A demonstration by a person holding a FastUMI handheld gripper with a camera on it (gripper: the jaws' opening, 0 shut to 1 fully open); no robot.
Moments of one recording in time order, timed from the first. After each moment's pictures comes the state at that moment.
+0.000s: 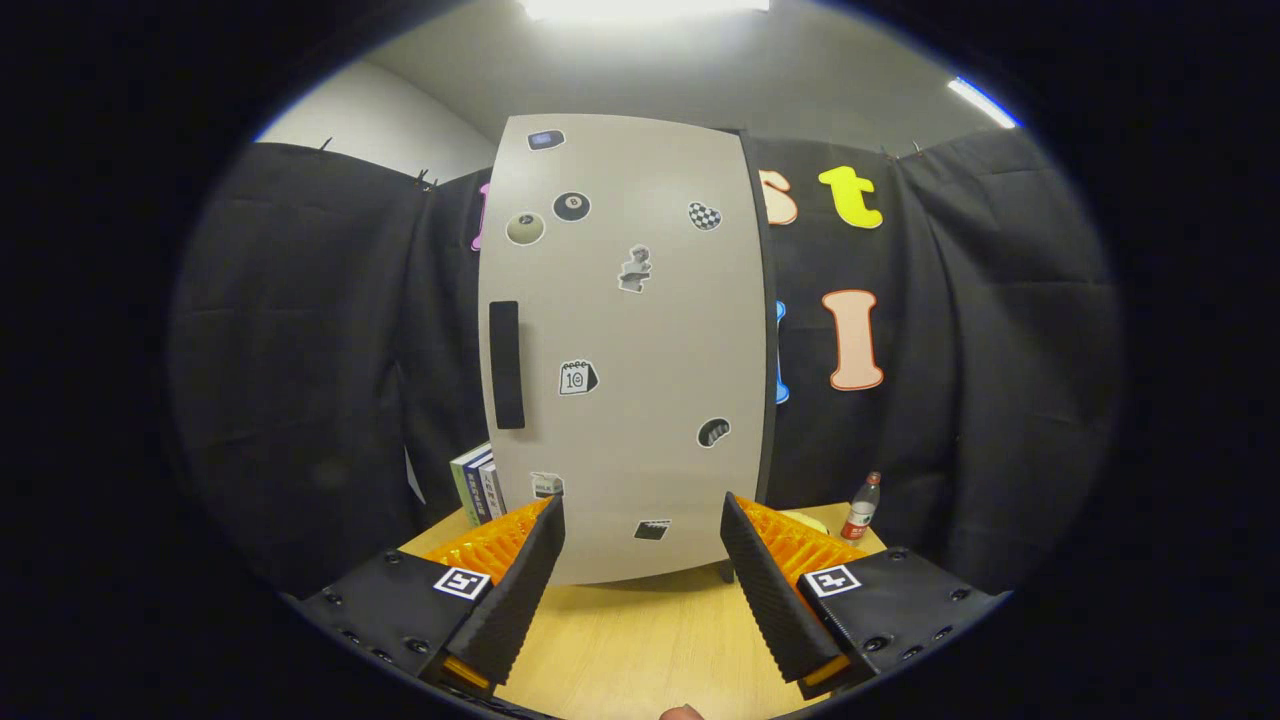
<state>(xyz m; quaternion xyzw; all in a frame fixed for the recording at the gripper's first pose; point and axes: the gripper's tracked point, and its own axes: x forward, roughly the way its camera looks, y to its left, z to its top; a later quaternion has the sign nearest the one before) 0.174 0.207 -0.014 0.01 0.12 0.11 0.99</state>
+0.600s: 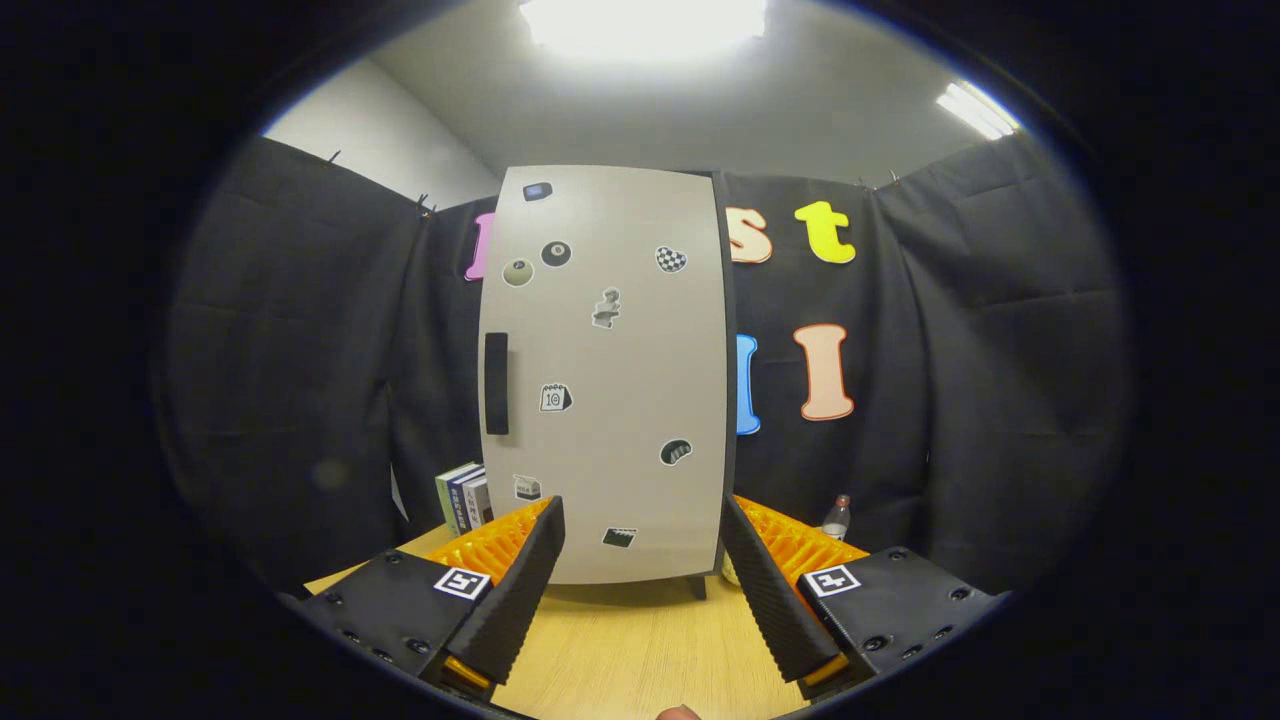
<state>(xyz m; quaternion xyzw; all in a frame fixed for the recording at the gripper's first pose) 0.146 0.175 -0.002 0.00 0.05 0.09 0.99</state>
